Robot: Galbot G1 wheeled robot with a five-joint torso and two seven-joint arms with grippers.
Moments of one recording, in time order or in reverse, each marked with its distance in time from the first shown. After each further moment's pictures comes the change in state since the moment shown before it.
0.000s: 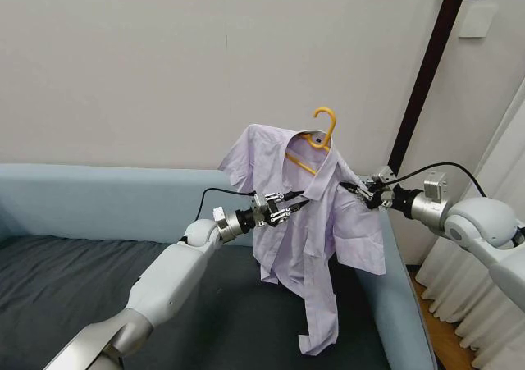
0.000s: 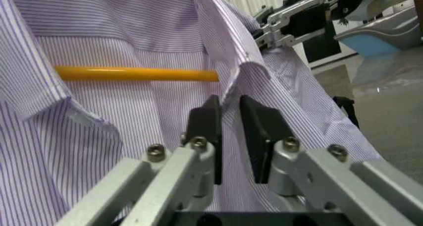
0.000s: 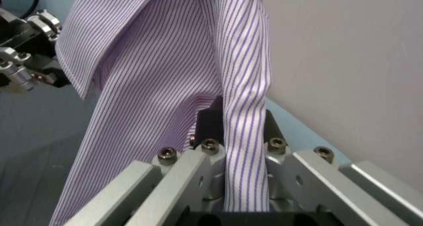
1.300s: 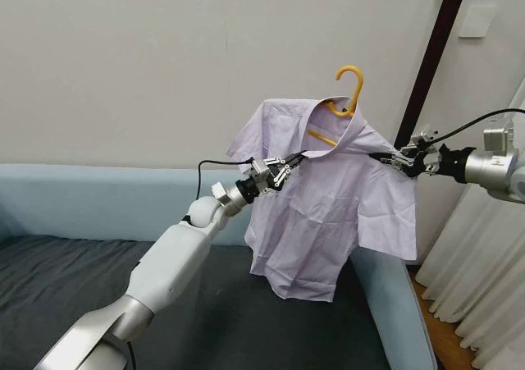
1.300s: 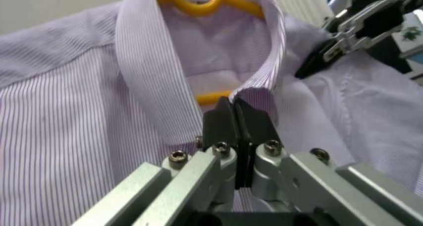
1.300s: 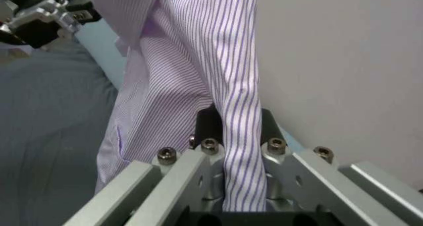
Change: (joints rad) left arm -0.028 -0.011 -0.003 -0.137 0.048 -0.074 -0.296; right arm 0.223 -0.188 -0.014 0.039 0.127 -0.196 -0.143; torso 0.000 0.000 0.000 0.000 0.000
